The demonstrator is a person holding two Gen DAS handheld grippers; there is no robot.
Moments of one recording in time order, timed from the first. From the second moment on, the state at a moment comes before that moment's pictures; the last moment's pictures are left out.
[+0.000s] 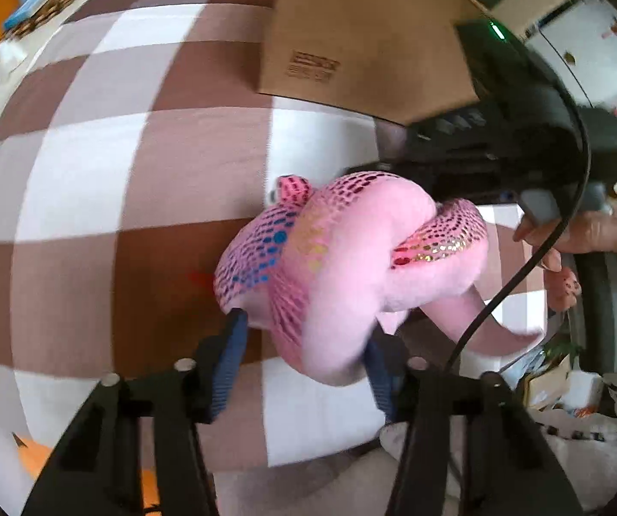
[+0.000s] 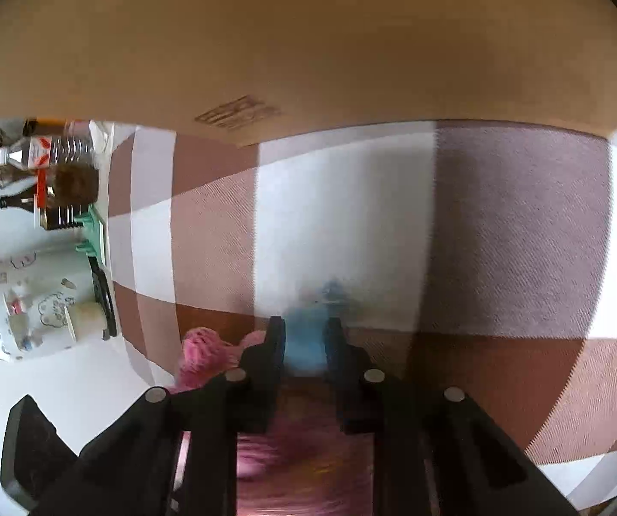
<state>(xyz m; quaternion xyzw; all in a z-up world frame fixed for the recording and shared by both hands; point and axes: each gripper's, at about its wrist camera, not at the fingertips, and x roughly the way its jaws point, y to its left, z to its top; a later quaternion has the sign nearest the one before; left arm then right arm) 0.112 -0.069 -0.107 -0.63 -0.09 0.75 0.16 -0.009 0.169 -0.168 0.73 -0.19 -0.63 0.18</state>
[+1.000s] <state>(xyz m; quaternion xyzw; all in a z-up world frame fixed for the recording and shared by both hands) 0.092 -0.113 -0.130 -0.63 -0.15 0.74 0.15 0.008 0.163 -0.169 0.73 -0.12 -0.66 0.15</state>
